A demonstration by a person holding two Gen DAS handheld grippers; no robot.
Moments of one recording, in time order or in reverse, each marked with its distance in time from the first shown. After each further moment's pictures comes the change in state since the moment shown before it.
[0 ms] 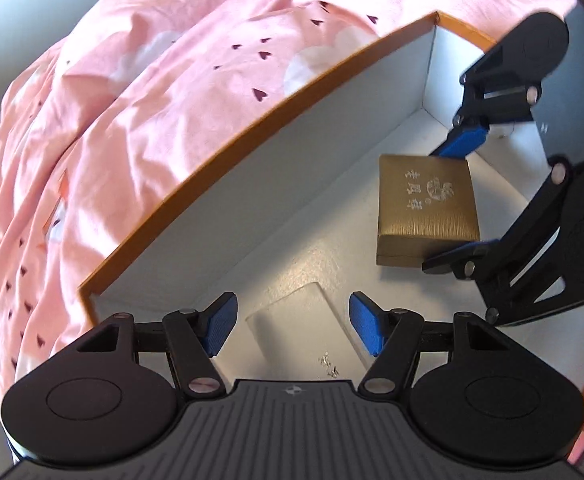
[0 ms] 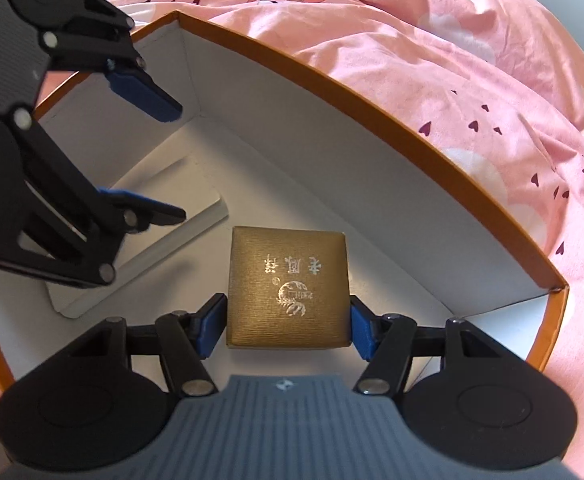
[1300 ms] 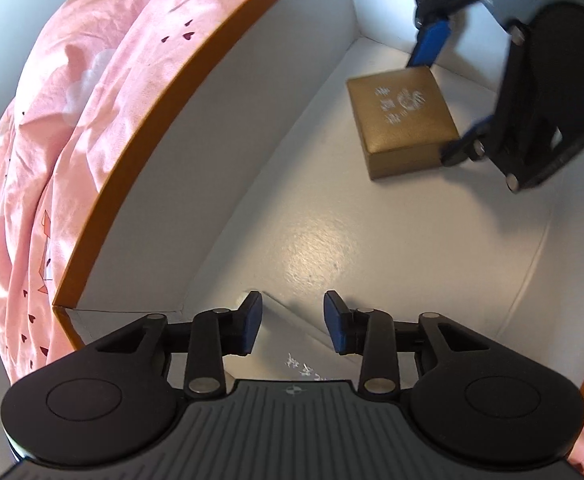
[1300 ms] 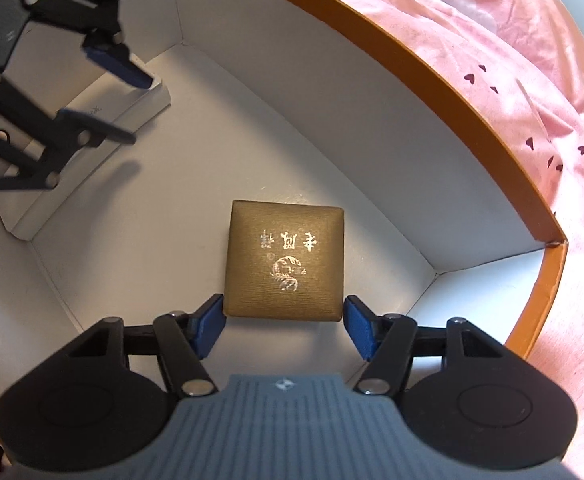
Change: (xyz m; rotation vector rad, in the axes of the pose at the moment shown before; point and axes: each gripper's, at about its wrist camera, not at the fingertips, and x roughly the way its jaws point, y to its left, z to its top) left arm 0.025 -0.035 -0.022 0.283 0.071 0.061; right arm 0.012 -0.007 -0.018 -0.075 0.117 -0.067
